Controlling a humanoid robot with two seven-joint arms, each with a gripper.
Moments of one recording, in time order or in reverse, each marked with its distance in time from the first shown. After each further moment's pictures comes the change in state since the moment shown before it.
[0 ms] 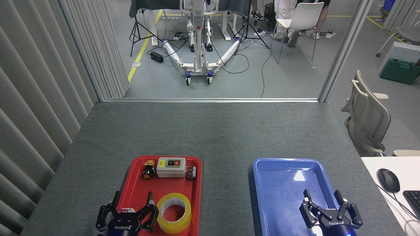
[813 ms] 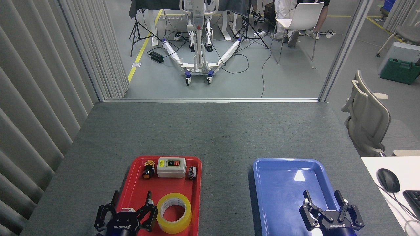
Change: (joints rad) left arm 0.004 0.005 -0.003 -0.021 0.001 0.014 -0.025; right arm 0.042 0.005 -0.005 -0.065 -0.001 -0.004 -0.002
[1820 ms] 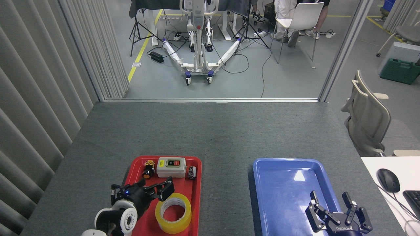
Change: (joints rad) left arm -0.301 0.019 -0.020 -0.005 0.293 -0.023 -0.893; right arm 0.031 0.013 -0.050 -0.034 0.026 -0.003 -0.009
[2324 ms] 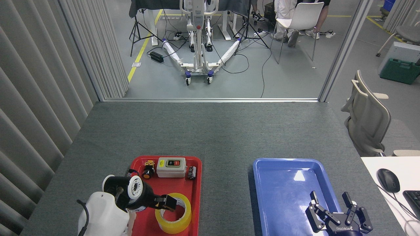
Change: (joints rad) left arm -0.235 0.032 -0.074 0.174 0.016 0.007 -0.748; right arm 0.000 0.003 -0.010 0.001 0.013 -0.012 -0.001
